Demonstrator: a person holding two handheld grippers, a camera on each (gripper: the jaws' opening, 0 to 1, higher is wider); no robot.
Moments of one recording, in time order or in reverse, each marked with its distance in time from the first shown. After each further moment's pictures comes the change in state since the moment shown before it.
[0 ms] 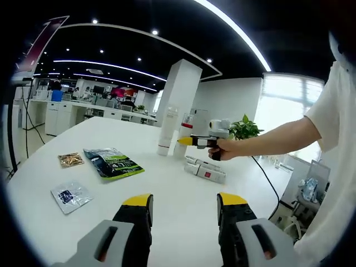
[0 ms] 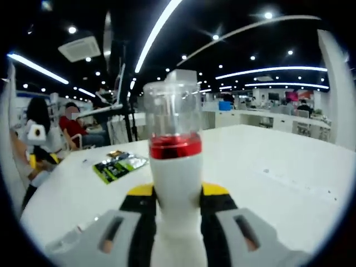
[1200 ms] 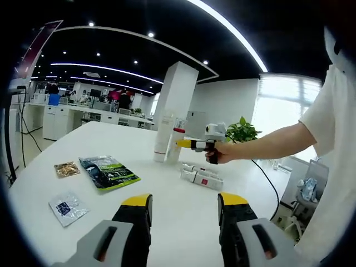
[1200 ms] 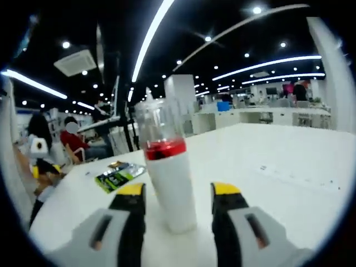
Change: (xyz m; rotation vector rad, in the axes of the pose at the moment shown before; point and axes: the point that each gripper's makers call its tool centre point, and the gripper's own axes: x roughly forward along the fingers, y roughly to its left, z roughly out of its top) left arm 0.004 -0.005 0.017 0.027 -0.026 -0.018; right arm -0.022 -0.016 0.002 0.180 -0.035 -0.081
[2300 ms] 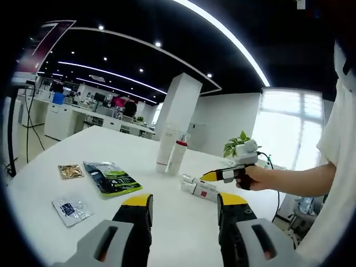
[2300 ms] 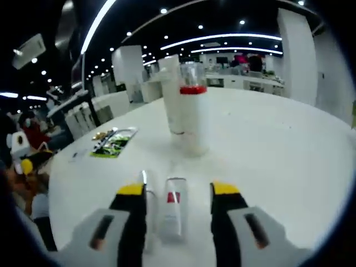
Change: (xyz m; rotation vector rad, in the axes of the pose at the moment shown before) left arm -0.011 0.003 0.012 -0.072 -0.091 -0.013; right arm -0.075 0.071 -0.059 0.064 0.249 -0.411
